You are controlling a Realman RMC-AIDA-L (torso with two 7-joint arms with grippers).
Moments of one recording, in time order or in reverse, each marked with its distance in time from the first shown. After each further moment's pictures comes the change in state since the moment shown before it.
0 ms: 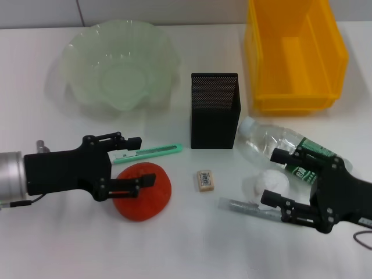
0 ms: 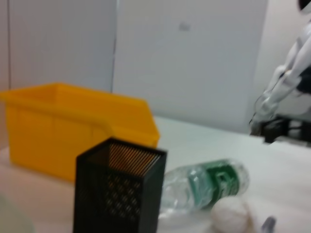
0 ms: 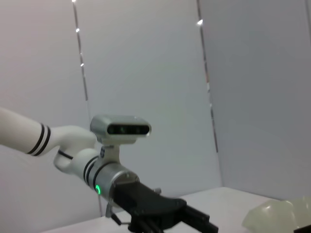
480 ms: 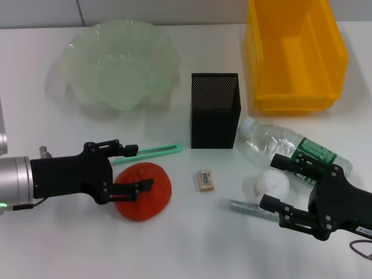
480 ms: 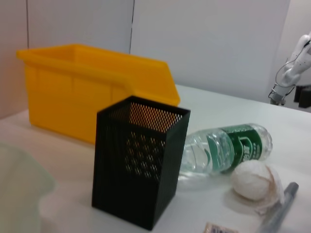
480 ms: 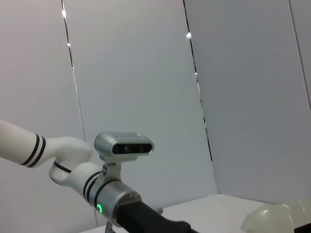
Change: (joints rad) left arm 0.004 0.002 0.044 -0.020 0.014 -0.093 0.000; right arm 0.009 -0.001 0.023 0.092 0.001 -0.010 -0.060
